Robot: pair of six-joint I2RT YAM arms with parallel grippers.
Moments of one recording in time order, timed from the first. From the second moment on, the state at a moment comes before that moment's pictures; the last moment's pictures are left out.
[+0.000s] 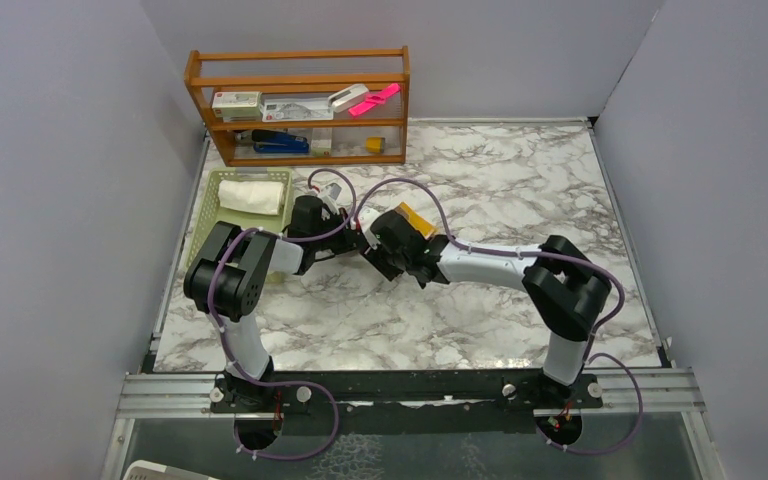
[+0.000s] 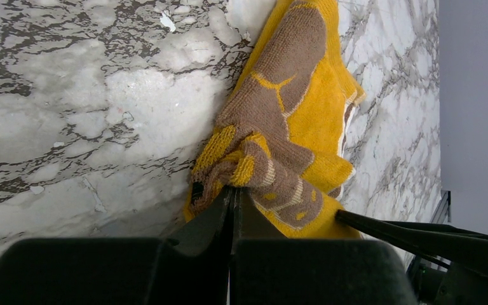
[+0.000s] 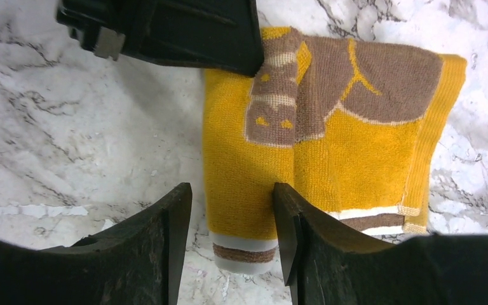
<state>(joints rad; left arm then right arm) -0.30 1.83 0.71 0.55 0.50 -0.66 0.94 1.82 1.14 -0.11 0.22 -0.12</state>
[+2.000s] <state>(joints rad) -0.43 1.58 0.69 0.38 0.44 -0.63 0.41 2.13 1.07 0.15 -1.13 0.55</state>
